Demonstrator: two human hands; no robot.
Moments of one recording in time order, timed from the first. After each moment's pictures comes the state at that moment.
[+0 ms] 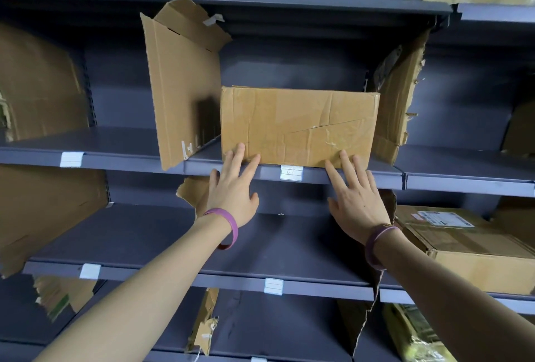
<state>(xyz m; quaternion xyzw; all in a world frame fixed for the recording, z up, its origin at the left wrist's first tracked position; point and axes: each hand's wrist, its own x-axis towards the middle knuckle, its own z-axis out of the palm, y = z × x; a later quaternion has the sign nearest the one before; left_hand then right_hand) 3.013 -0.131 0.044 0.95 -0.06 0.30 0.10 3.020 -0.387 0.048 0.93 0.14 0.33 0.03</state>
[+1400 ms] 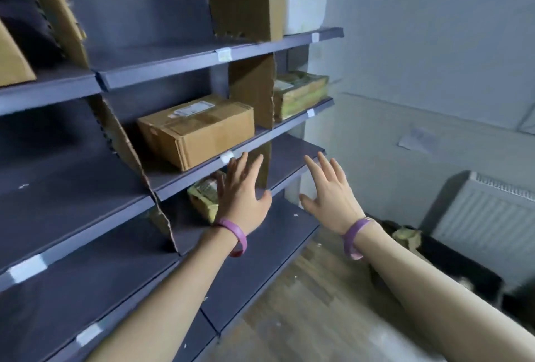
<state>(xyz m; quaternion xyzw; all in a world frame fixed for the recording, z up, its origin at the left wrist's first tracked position) 2.834 -0.523 -0.085 0.85 -0.43 0.07 0.29 2.706 -0.671 -0.103 0.94 -0.25 0.21 -0.12</state>
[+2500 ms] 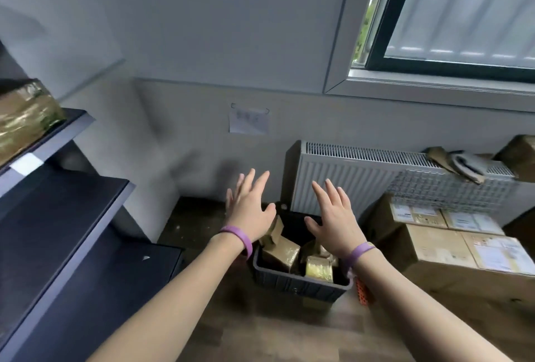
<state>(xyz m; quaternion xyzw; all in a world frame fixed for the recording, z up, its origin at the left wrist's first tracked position) 2.669 -1.101 -0.199 0.71 -0.64 -0.19 0.22 2.473 -1.117 -0.211 0.79 -0.58 0.14 -0.11</state>
